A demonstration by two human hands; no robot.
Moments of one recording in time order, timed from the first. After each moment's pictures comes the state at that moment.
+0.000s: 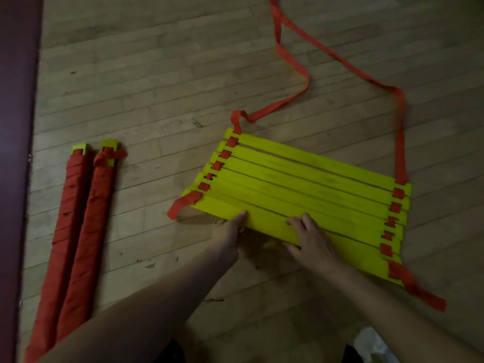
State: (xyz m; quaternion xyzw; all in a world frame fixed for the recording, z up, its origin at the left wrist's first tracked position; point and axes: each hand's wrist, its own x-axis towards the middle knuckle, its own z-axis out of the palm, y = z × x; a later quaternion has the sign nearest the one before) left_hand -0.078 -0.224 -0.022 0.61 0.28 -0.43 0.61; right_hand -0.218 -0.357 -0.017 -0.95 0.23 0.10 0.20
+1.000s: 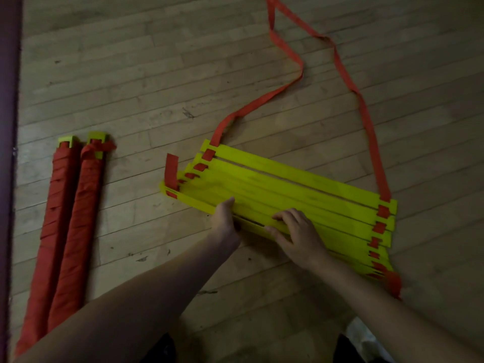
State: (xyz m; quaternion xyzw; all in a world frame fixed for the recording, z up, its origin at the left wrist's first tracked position) left_hand -0.081 -0.248 -0.010 0.52 0.36 -0.40 0.67; right_hand -0.215 -0.344 -0.009 -0.91 0.25 0.02 0.33
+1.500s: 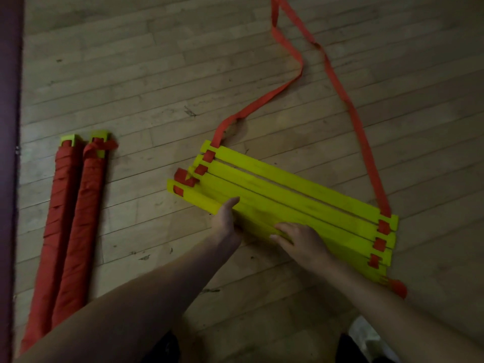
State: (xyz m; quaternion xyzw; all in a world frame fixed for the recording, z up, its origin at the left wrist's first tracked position) left_hand -0.085 -0.242 -0.003 0.53 0.37 -0.39 0.66; right_hand -0.222 -0.345 -0.019 -0.93 0.19 0.08 0.31
